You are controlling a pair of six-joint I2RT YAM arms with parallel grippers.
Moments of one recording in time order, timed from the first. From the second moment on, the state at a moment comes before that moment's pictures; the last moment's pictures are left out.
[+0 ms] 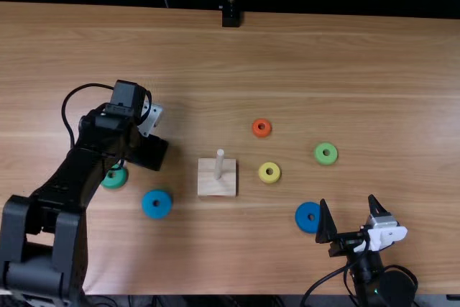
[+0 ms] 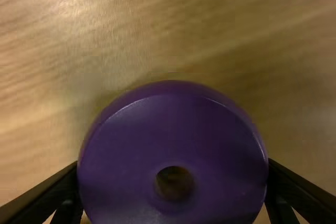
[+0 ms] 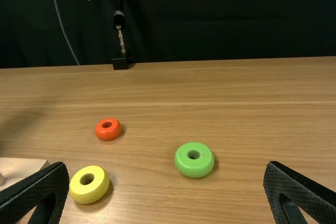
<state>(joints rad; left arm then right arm) -0.18 1.88 1.27 -0.72 0.05 0.13 0.03 0.01 0.04 -0.10 -0.11 0.04</state>
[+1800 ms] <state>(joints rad) -0.52 1.85 1.96 -1.43 0.04 0.00 0.03 0.01 0.04 -0.10 -0.11 0.04</state>
